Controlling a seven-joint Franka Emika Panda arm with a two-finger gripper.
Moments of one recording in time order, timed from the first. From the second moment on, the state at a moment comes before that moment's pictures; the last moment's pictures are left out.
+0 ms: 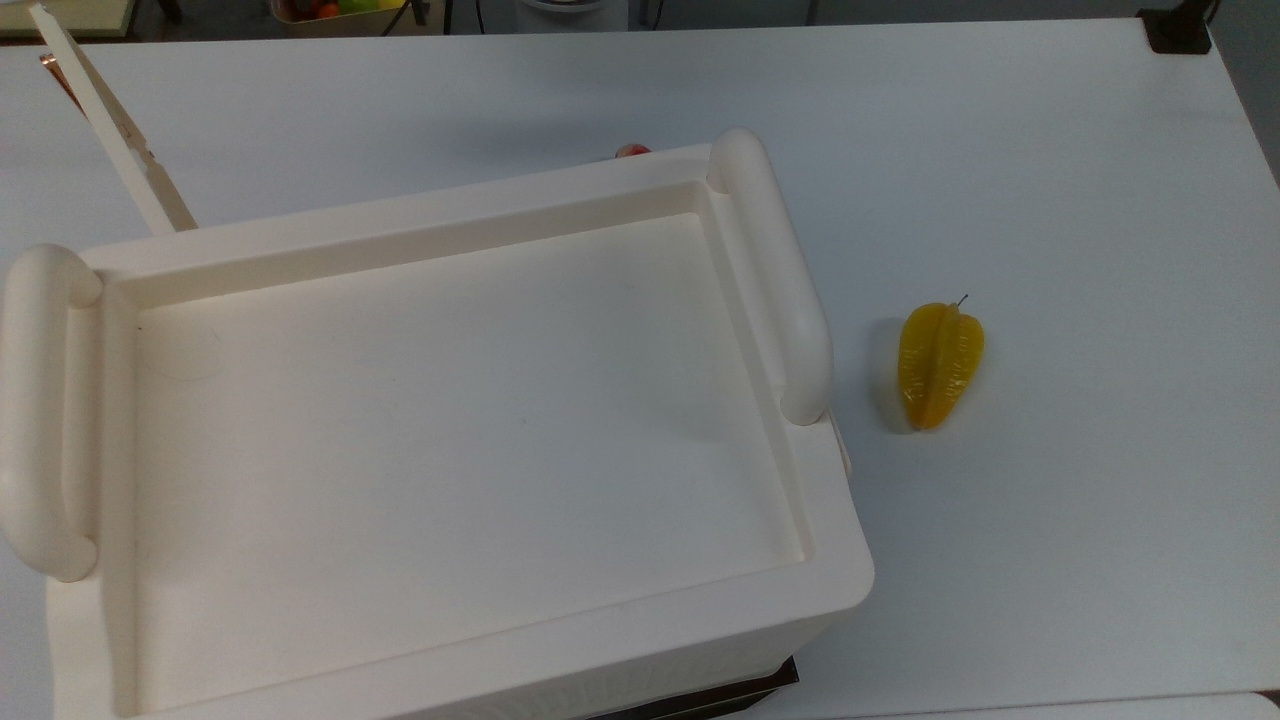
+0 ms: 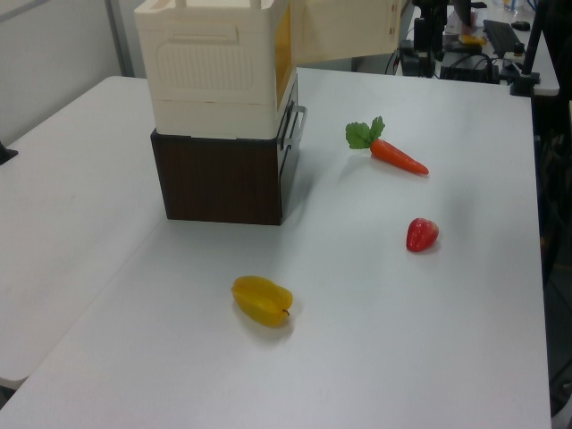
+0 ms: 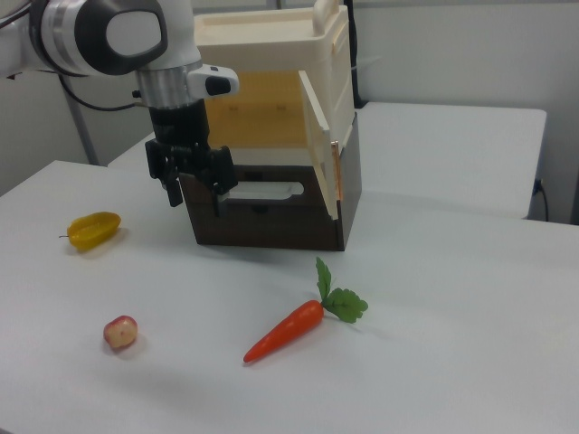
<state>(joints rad) 0.12 0.04 -0.25 -1.59 -0.07 1.54 -0.08</state>
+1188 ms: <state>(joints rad) 0.11 0.03 -0.26 -1.59 0.00 1.51 -0.20</state>
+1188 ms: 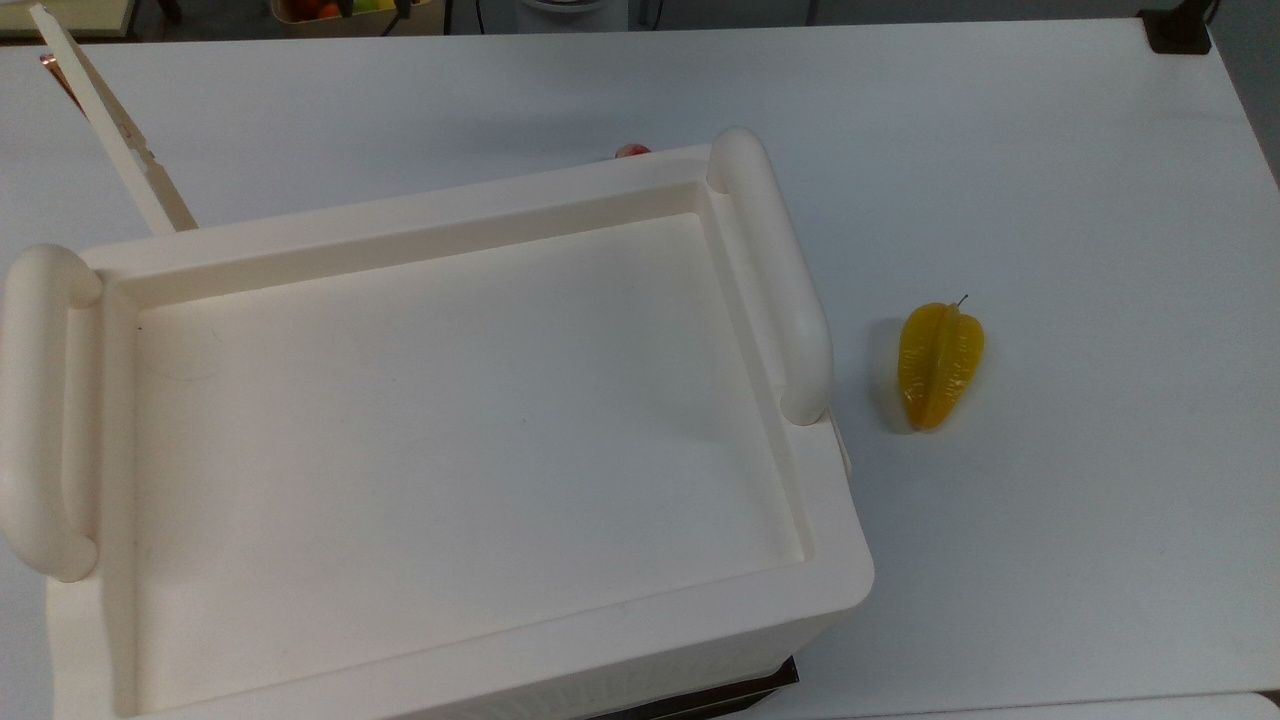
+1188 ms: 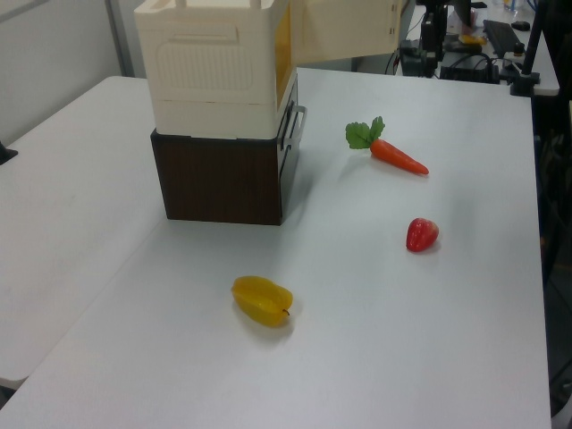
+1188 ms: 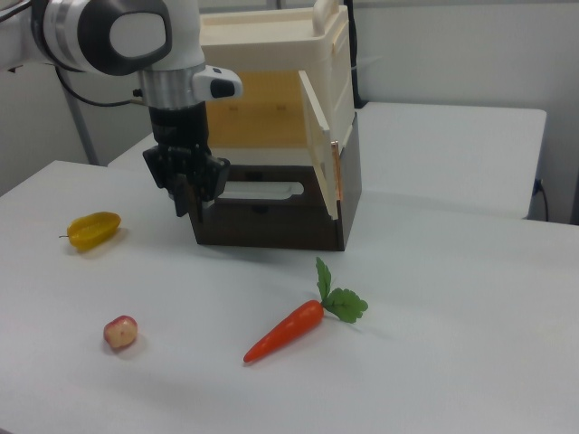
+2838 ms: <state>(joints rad) -0.28 0.12 -0.26 -1.43 0.23 1.98 -1.49</state>
